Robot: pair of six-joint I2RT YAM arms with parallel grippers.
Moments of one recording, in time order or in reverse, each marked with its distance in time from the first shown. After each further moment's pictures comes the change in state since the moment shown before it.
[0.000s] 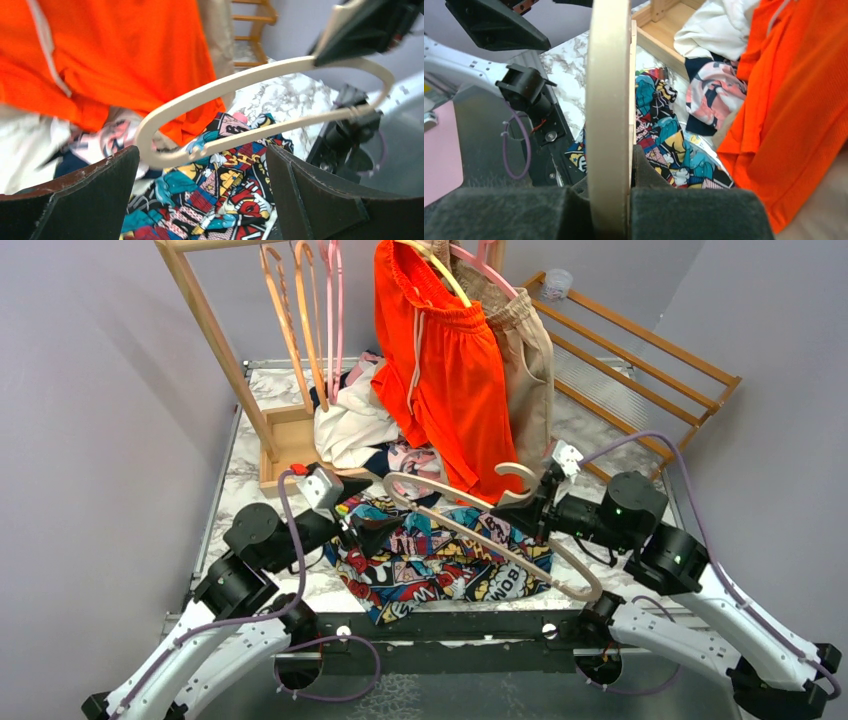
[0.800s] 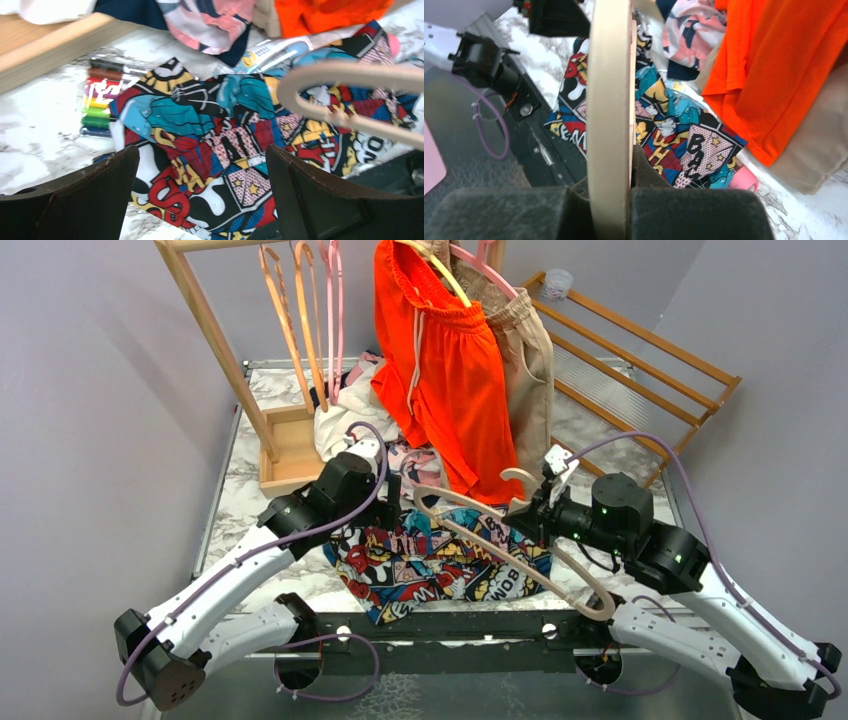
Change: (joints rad) left arm 0.000 0.468 0.158 -0.437 -0.420 -0.320; right arm 0.000 -0.039 -0.021 -0.198 0.177 0.072
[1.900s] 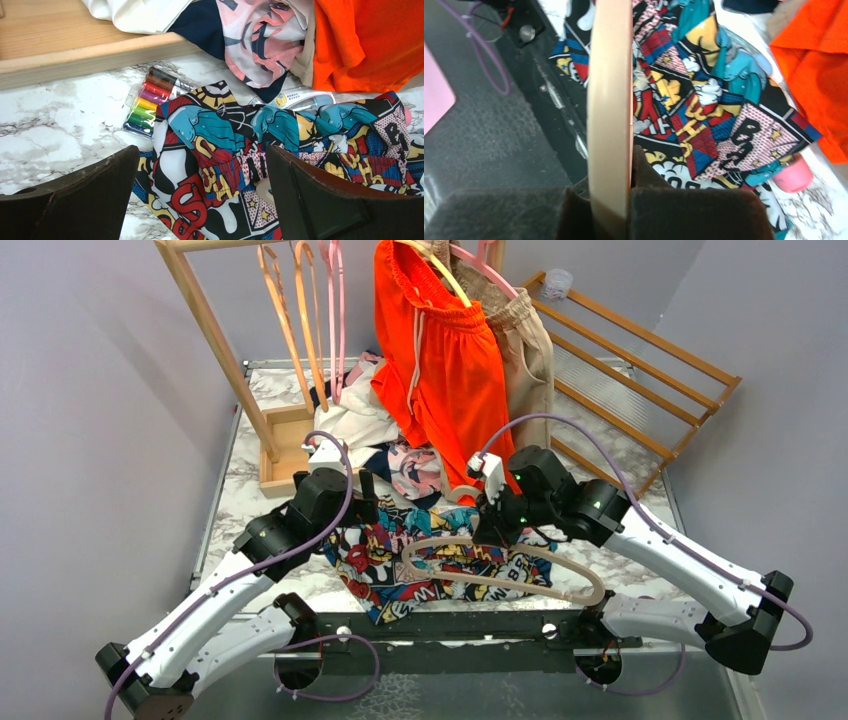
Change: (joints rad) left arm 0.000 -0.174 -0.076 -0.002 -0.274 -0.119; right arm 0.019 0.425 0.147 -0.164 -0.239 -0.072
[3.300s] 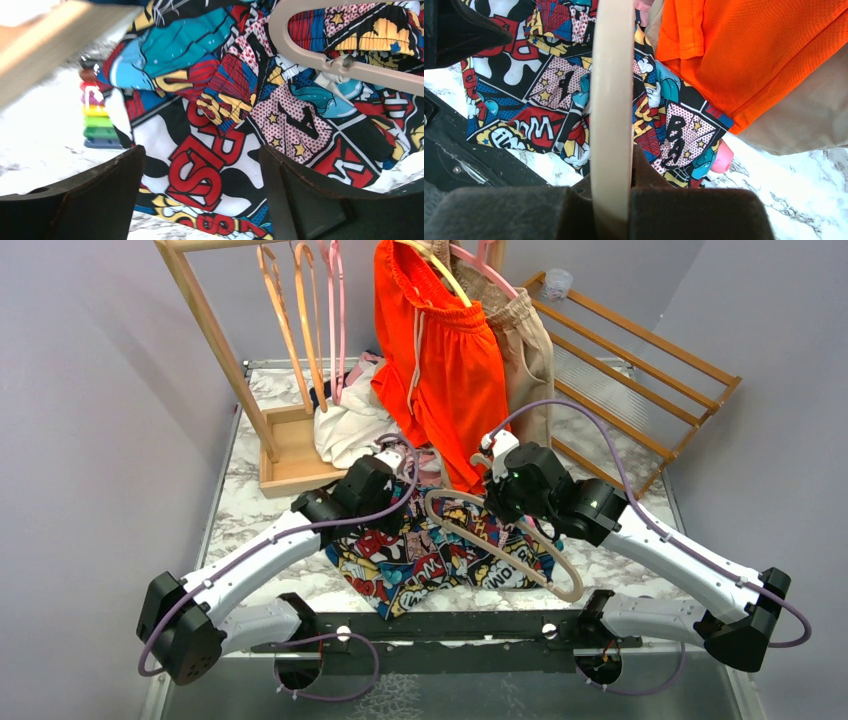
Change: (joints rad) left arm -0.002 0.318 -0.039 0.126 0.240 0.235; right arm 0.006 0.019 0.008 0.068 0.494 0.076
